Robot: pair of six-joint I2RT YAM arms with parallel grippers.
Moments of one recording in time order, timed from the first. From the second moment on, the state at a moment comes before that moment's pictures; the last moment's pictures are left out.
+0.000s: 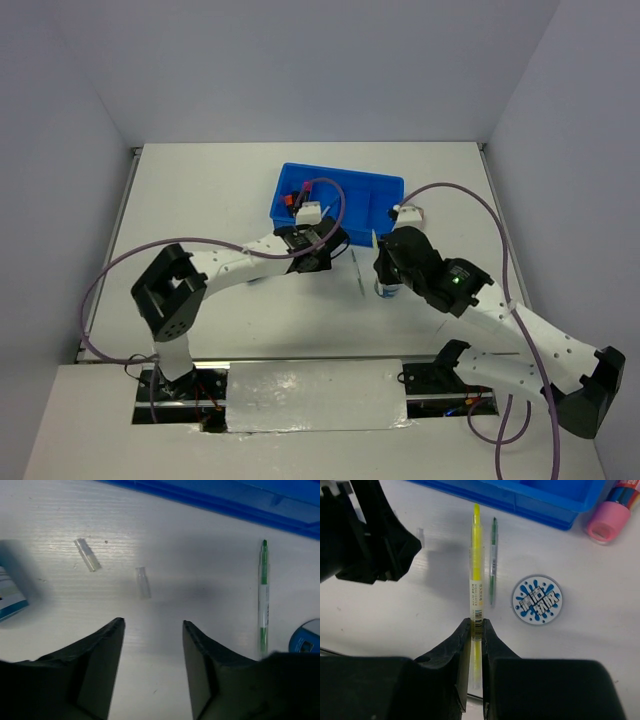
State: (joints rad) left arm -0.90 1.77 1.29 -0.62 -0.50 -0.90; right arm 0.79 0.93 0.88 -0.68 0.34 0.54
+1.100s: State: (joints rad) left arm -0.85 2.00 1.37 -0.63 -0.54 -1.00; right arm 0.78 0.84 0.78 -0.68 0.31 0.51
